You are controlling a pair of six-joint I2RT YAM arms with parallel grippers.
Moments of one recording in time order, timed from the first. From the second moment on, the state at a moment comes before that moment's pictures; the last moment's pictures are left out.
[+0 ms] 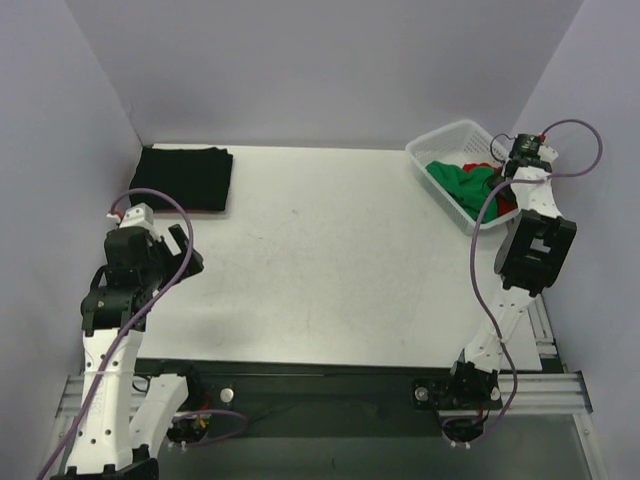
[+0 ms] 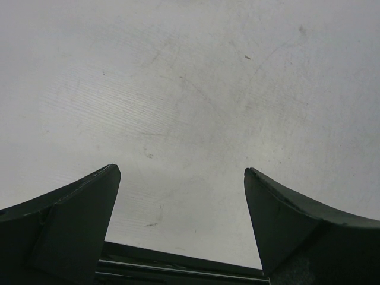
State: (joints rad) left arm 0.02 0.75 0.98 -0.90 -0.01 -0.41; right arm -0.32 2.15 1.81 -0.55 0.29 0.42
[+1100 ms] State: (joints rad) left arm 0.01 0.70 0.95 -0.87 0.02 -0.42; right arm -0.19 1.53 1.70 -0.40 0.35 0.42
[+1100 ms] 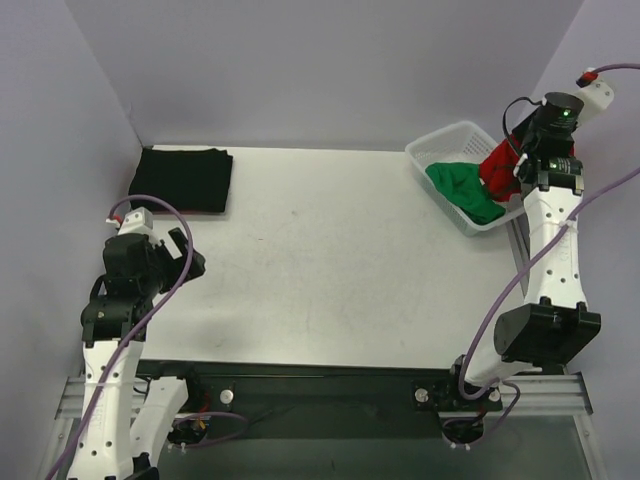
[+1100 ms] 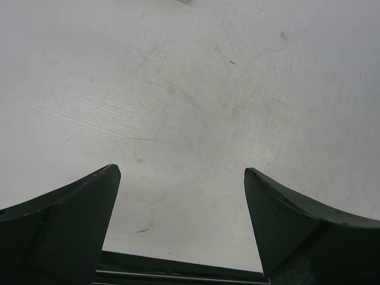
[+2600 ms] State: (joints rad) left arm -0.44 0.88 0.78 -0.70 -0.04 -0.66; right arm 0.53 1.16 0.82 -0.68 0.20 0.80
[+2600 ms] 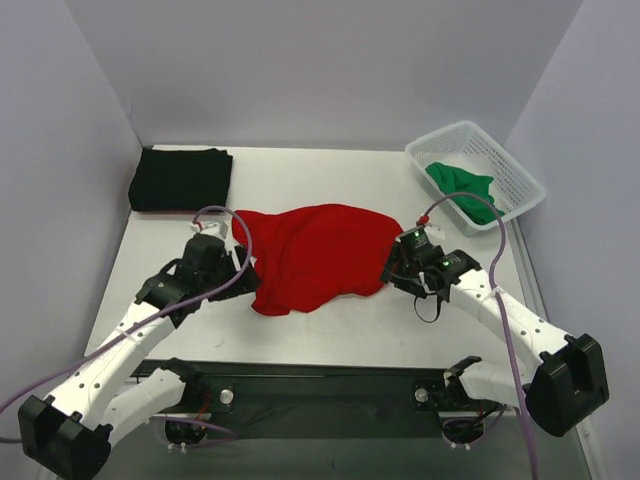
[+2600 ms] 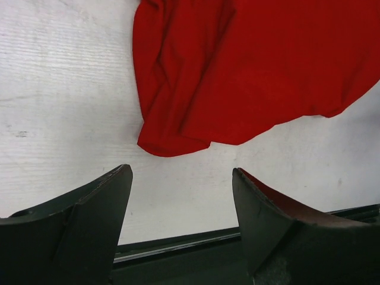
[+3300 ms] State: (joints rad) left arm -0.51 1.18 0.69 -0.47 -0.13 -0.71; right arm 0.35 1.43 0.77 -0.43 0.07 0.84
